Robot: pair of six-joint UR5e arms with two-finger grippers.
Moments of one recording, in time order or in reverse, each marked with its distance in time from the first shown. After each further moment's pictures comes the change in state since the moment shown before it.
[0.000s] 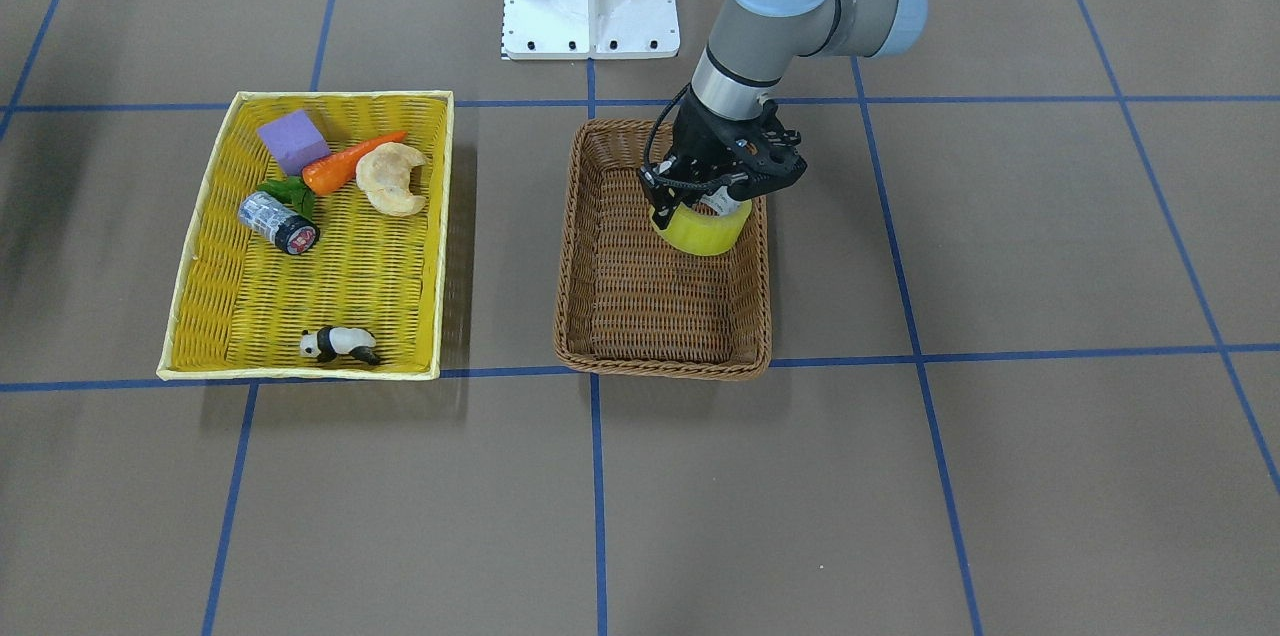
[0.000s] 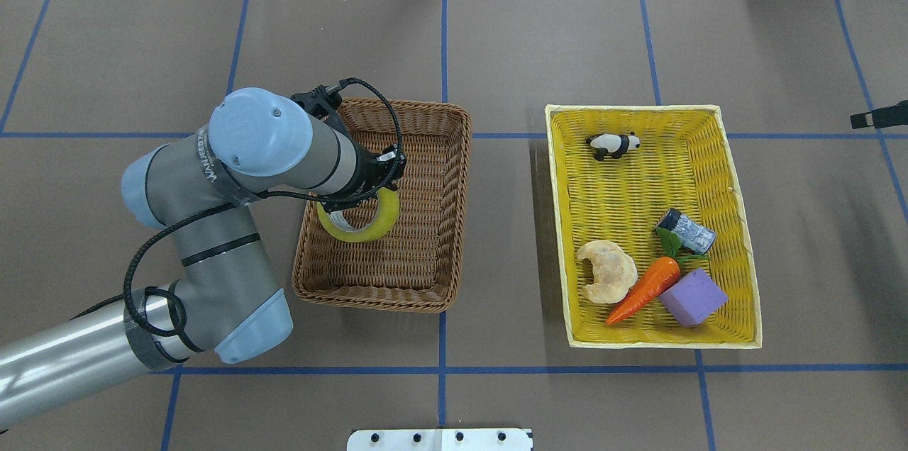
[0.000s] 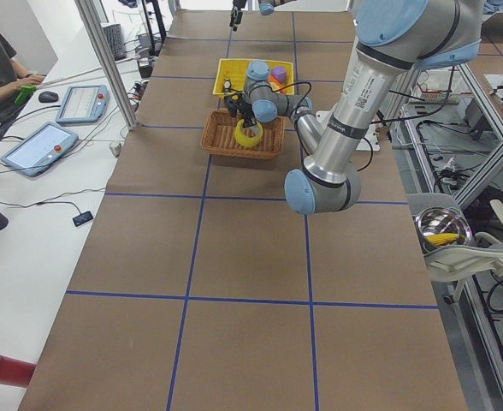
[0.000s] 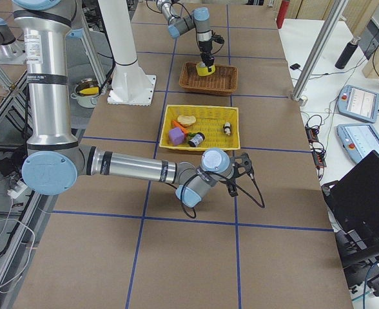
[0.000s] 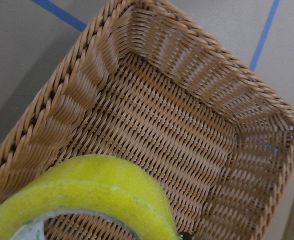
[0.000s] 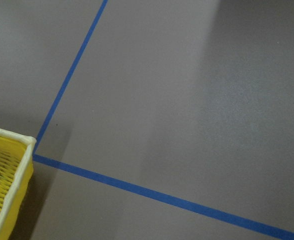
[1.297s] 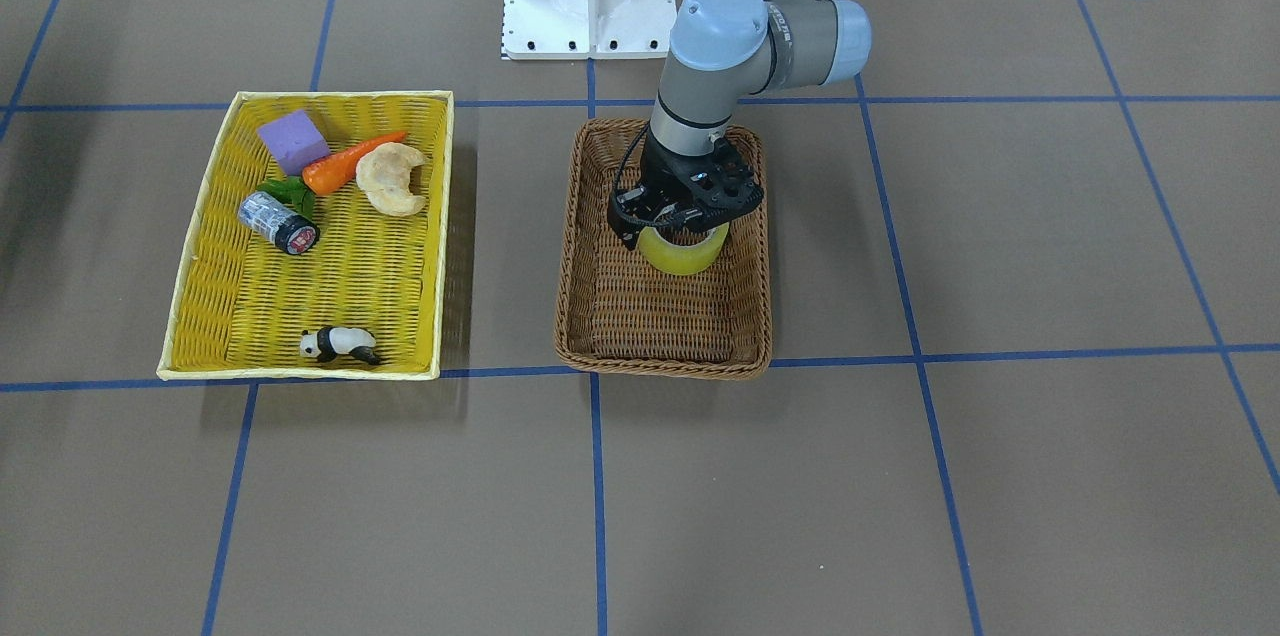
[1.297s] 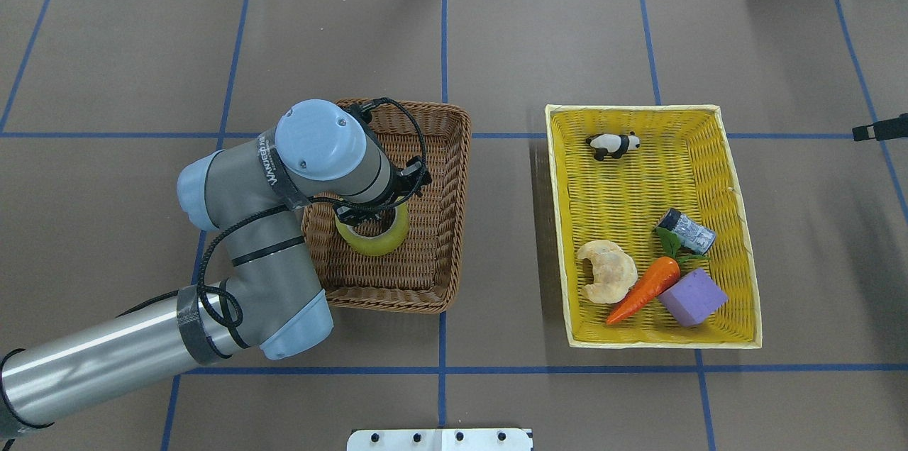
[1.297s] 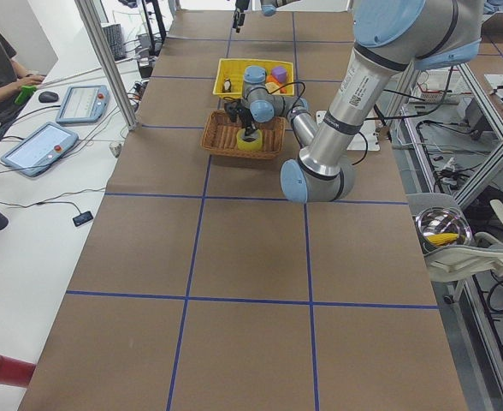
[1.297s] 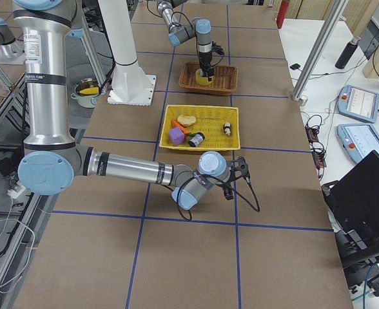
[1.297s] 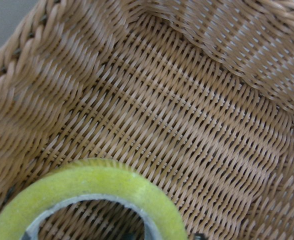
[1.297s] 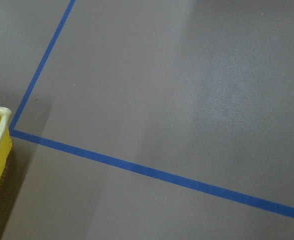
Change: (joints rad) left arm 0.025 -0.073 0.087 0.066 -0.003 0.023; right arm -0.009 -0.021 -0.001 -0.004 0.002 -0.003
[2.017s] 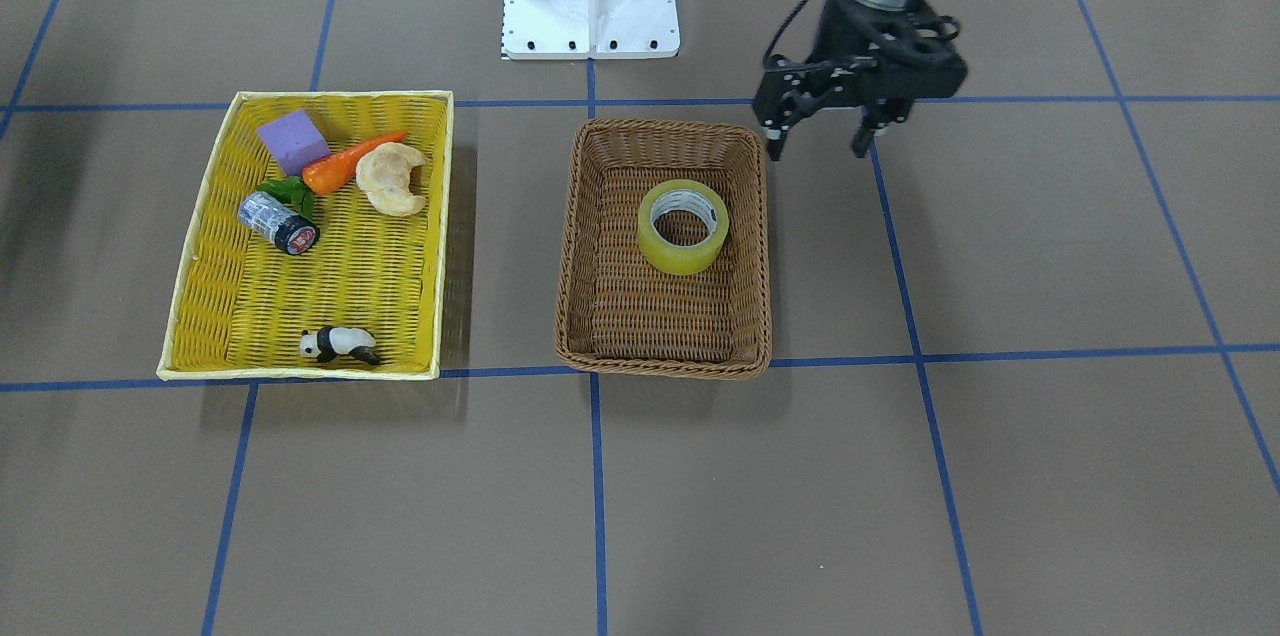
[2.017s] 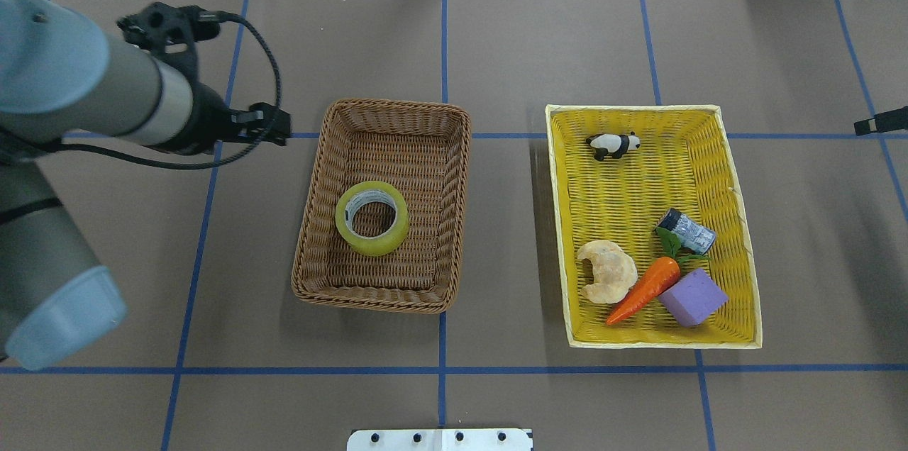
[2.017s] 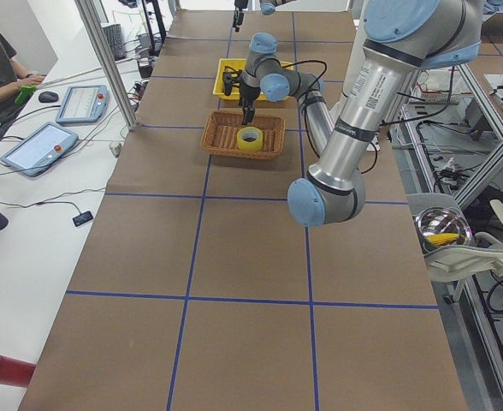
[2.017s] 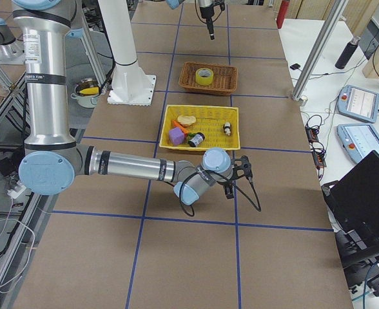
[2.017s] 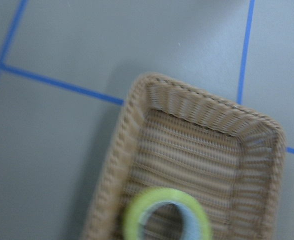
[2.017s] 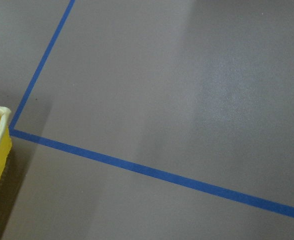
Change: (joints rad) left arm -0.262 0.312 -0.525 0.313 -0.047 0.678; right arm 0.015 0.010 0.036 -0.126 0.016 0.002
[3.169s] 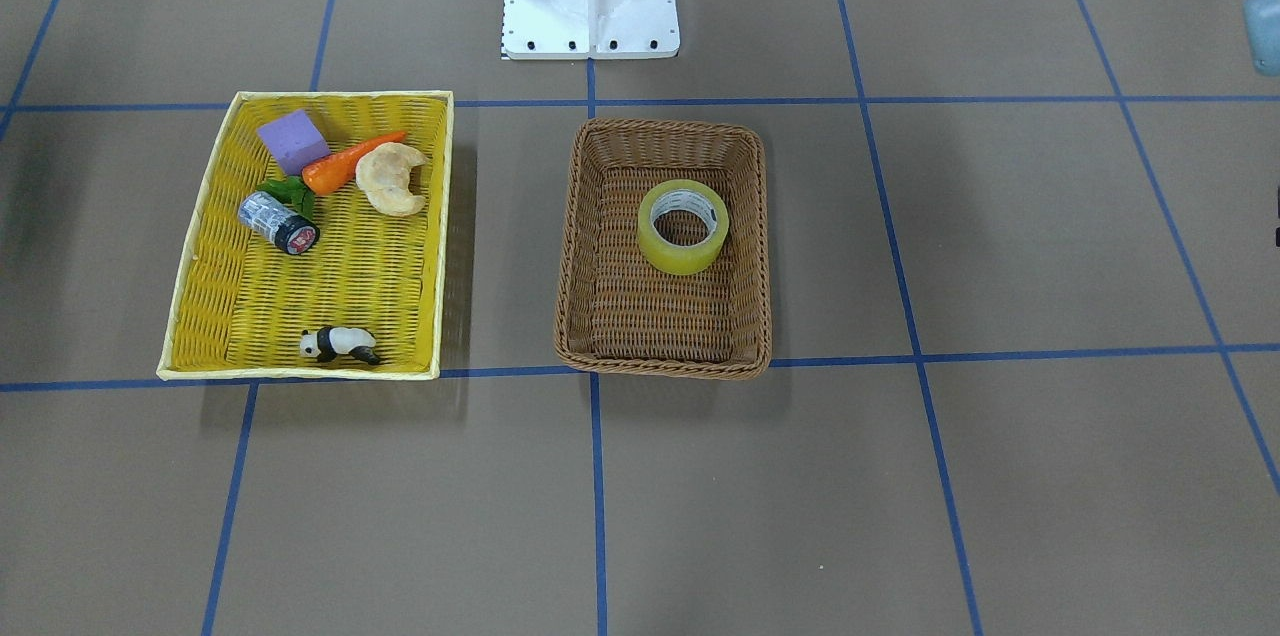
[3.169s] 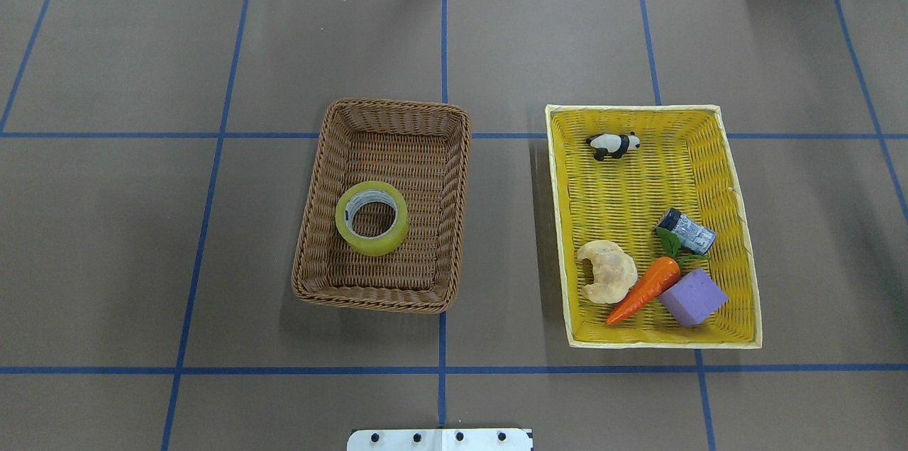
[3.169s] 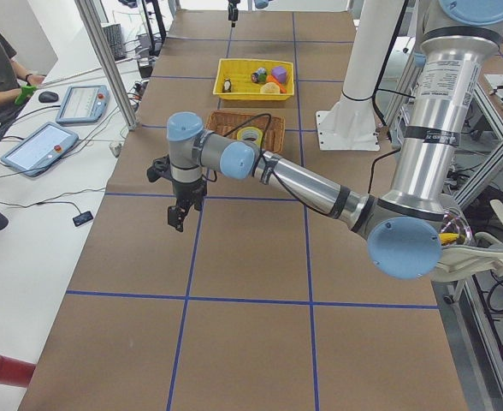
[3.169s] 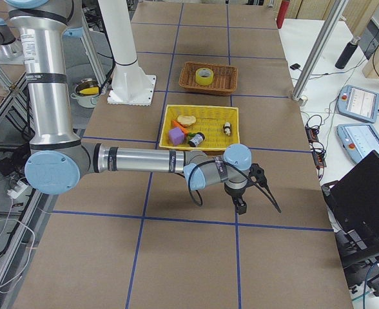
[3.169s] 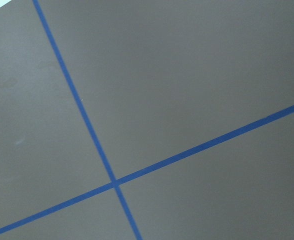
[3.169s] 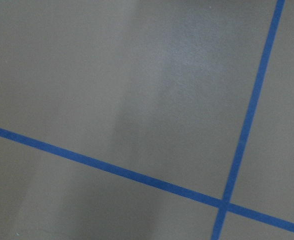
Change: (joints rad) left arm -0.643 0.171 0.536 -0.005 -0.346 1.251; right arm 0.098 0.071 0.056 -0.591 -0.113 -0.595
